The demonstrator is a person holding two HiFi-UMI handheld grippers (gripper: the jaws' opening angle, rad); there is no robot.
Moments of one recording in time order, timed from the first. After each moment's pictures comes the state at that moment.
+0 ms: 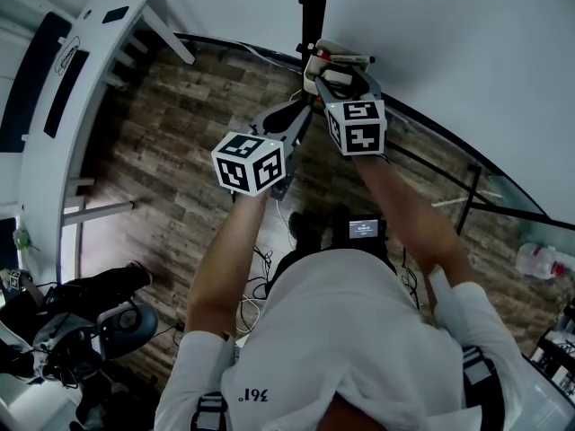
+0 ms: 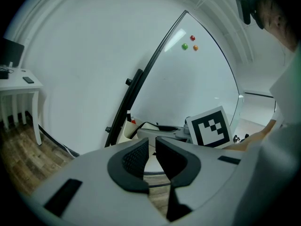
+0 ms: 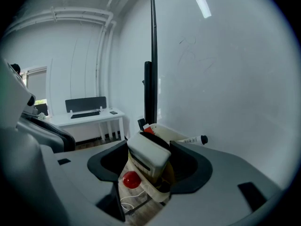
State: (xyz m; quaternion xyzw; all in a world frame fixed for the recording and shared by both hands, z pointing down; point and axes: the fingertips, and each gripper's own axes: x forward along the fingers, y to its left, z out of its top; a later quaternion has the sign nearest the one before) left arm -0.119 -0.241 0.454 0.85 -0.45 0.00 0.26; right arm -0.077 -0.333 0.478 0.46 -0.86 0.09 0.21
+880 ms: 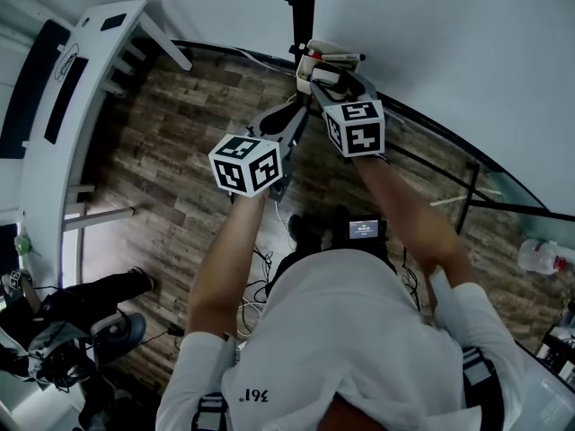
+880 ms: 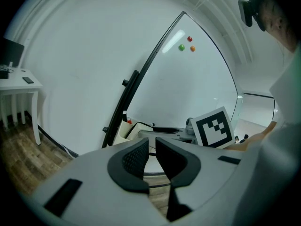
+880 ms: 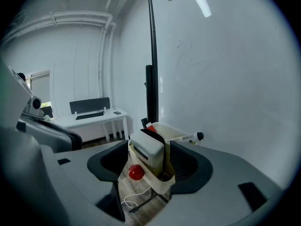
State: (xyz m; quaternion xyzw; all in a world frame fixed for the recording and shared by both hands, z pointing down) left arm -0.111 -0.235 0.444 0.86 -0.44 0.00 0.26; right arm -0.071 -0.318 0.475 0.44 -0.87 0.10 0.21
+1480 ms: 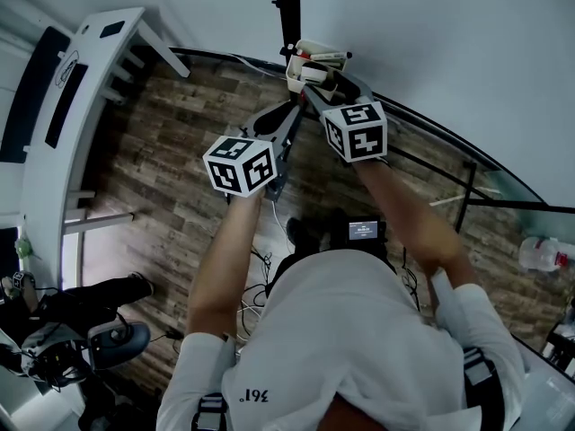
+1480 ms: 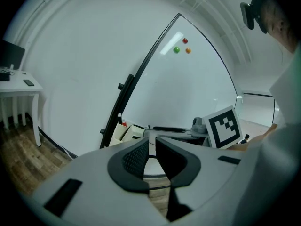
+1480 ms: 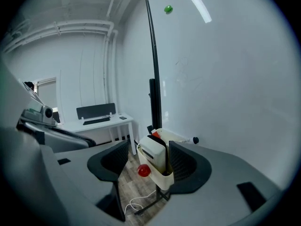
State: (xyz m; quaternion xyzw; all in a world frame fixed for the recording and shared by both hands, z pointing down) left arm -0.102 -0.222 0.436 0.86 -0.45 -0.01 0.25; right arm -0.061 -0.292 0.448 0.41 -0.89 0.11 0.18
